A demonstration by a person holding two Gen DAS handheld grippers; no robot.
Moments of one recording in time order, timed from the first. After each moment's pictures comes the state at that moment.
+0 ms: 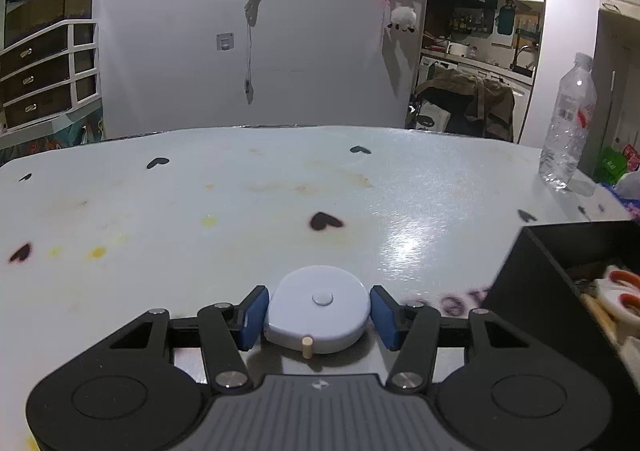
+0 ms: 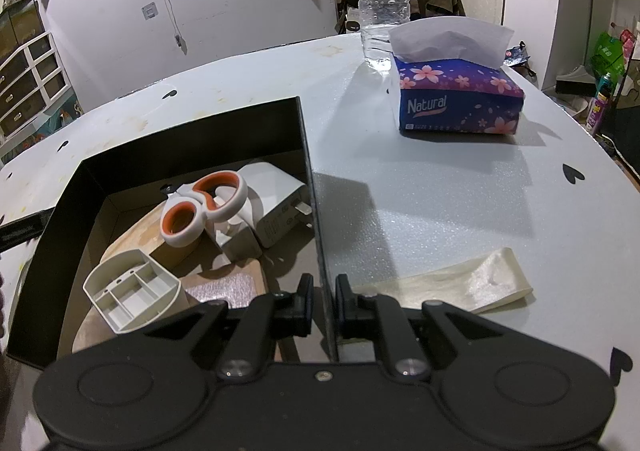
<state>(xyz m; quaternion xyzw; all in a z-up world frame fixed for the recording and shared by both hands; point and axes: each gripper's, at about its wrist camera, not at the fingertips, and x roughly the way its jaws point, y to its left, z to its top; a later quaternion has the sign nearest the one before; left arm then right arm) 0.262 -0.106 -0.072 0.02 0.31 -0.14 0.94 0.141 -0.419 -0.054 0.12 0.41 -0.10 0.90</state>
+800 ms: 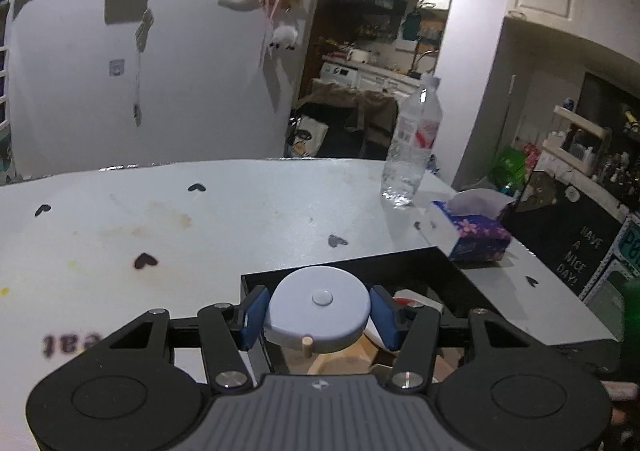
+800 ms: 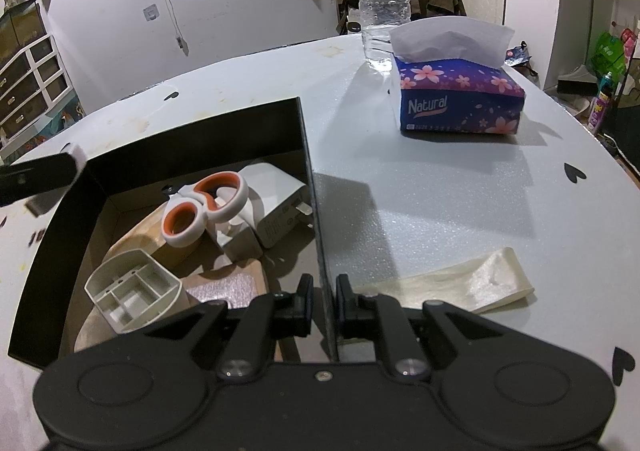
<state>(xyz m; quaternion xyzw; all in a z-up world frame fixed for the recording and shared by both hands) 0.199 -0.193 -0.006 0.00 0.30 -0.28 0.91 0.141 -0.419 -0.054 0.12 0.41 -0.09 0.90</state>
